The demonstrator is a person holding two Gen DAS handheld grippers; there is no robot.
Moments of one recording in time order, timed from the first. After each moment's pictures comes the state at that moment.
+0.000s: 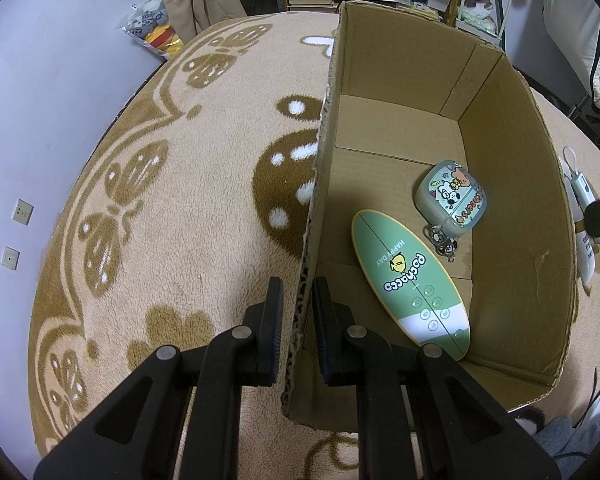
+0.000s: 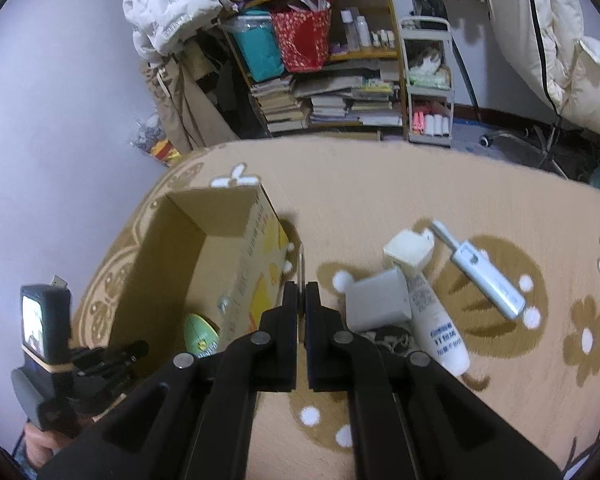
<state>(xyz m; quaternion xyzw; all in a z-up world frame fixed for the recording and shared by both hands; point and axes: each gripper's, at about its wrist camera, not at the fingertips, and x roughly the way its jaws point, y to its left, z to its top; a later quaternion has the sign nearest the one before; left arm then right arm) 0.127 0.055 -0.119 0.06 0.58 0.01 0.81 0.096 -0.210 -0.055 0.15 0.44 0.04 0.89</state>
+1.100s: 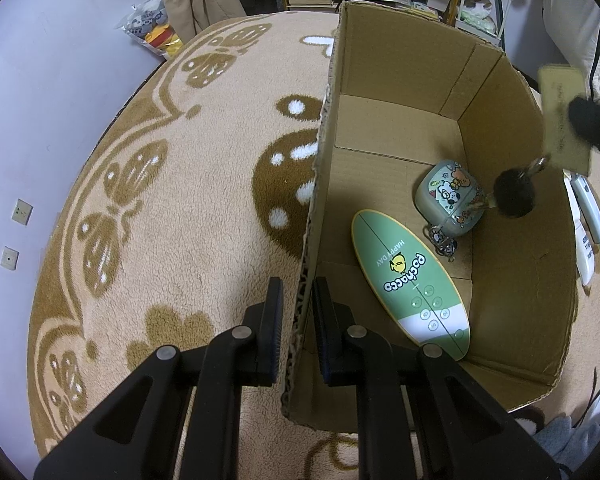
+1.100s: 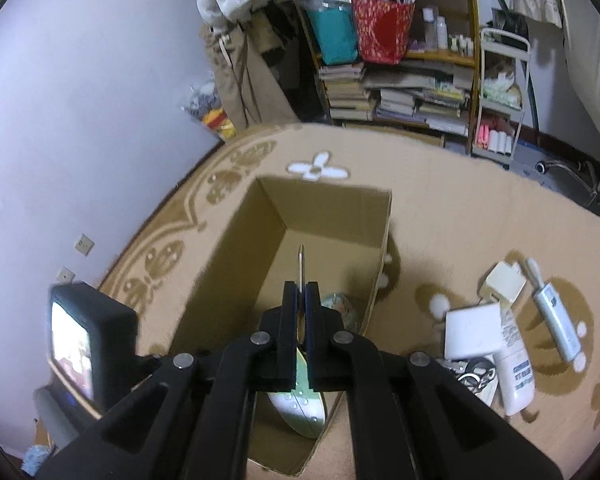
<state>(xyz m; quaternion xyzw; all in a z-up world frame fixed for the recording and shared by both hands) 0.128 0.055 -0.119 0.06 0.58 0.01 0.81 0.131 -0.121 -0.058 0.10 0.46 0.13 0.87</state>
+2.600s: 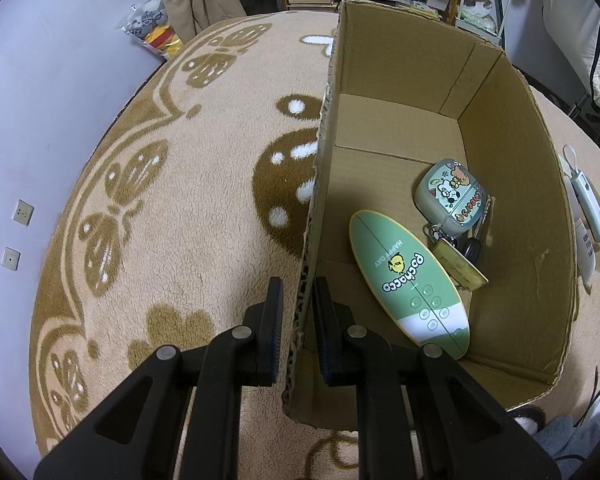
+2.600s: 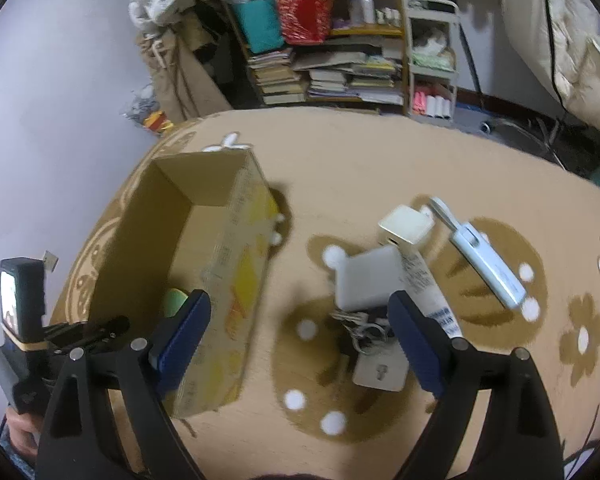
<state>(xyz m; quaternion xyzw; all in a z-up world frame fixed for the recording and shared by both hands) 0.128 0.056 -0.119 0.07 0.58 0.01 0.81 0.100 -0.213 -0.084 0.13 0.49 0.04 0.86</state>
